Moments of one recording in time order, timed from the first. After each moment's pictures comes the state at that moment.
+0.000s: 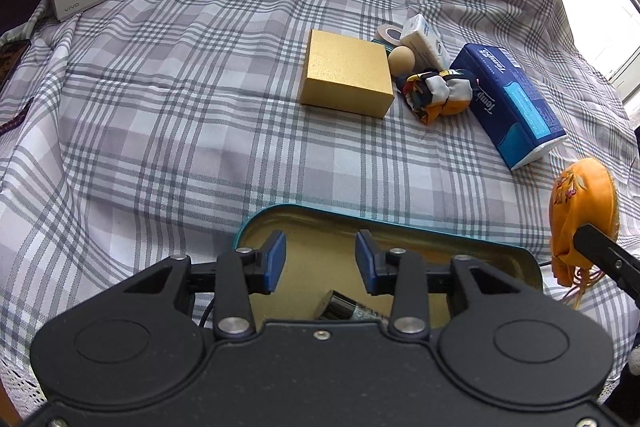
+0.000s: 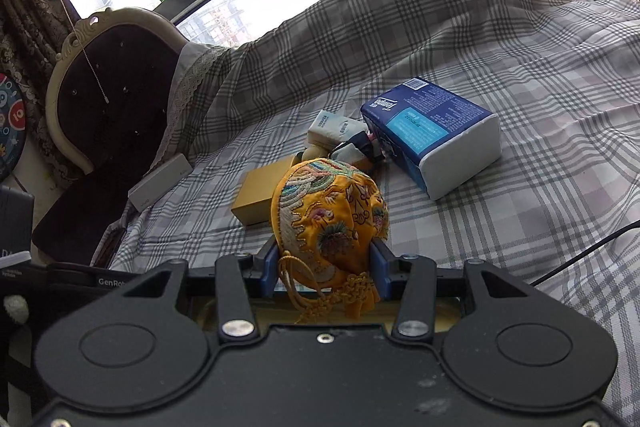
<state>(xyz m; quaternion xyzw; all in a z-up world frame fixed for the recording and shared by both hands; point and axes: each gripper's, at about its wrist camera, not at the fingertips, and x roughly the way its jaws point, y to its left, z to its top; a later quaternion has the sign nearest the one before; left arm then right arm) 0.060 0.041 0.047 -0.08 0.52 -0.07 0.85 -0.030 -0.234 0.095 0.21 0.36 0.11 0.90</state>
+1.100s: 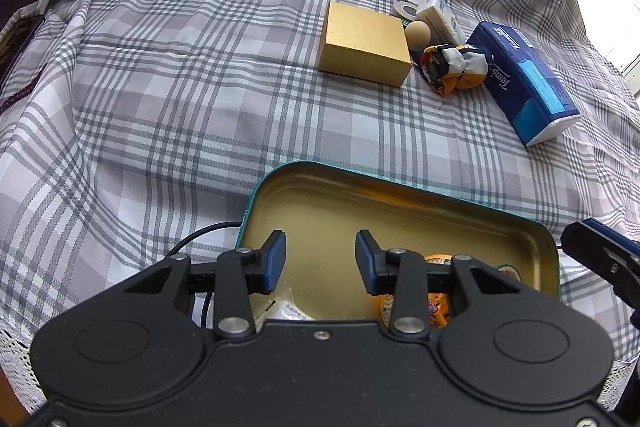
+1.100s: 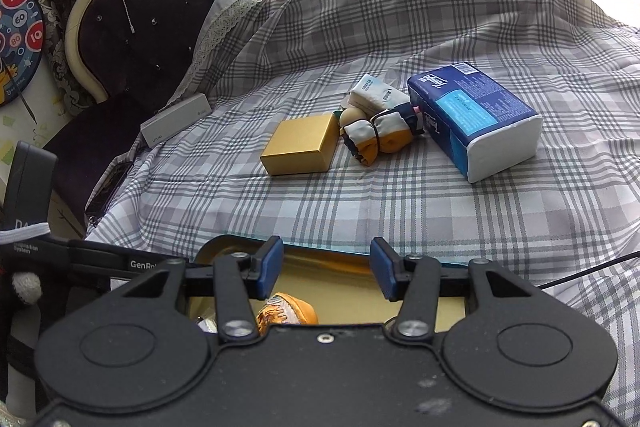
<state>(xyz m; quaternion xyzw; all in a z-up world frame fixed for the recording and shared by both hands) 0.042 0.046 0.036 -0.07 0.53 -0.06 0.84 -0.034 -0.194 0.106 0.12 0.41 0.14 0.89</state>
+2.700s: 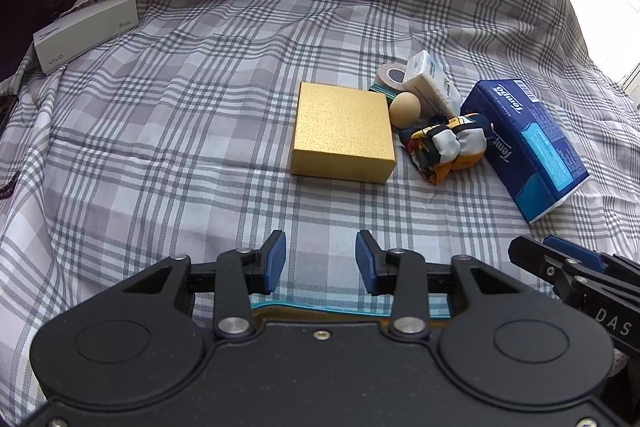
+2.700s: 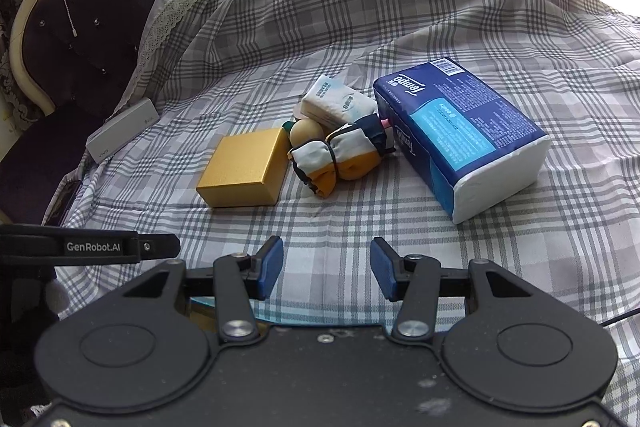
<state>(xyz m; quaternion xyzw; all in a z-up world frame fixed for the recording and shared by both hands) 0.115 0.023 0.050 -0.05 0.49 -0.06 0.87 0.059 -0.193 0.075 0.12 0.44 0.09 0.89</state>
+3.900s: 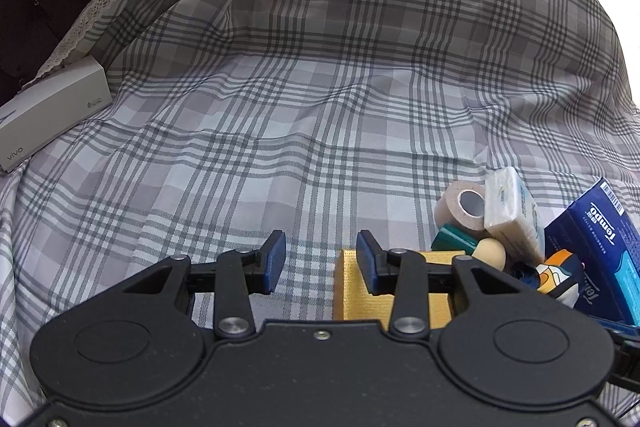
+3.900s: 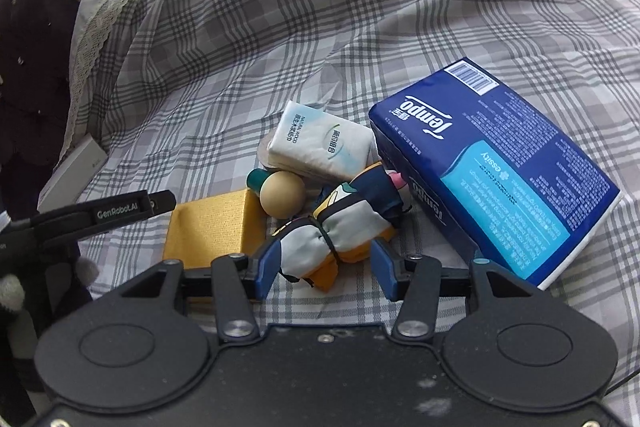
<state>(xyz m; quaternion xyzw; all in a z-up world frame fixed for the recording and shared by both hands) 0.251 0.041 0.027 -0.03 0.45 -0.05 0.89 0.184 -0.176 0.050 0.19 0.50 0.02 0.85</state>
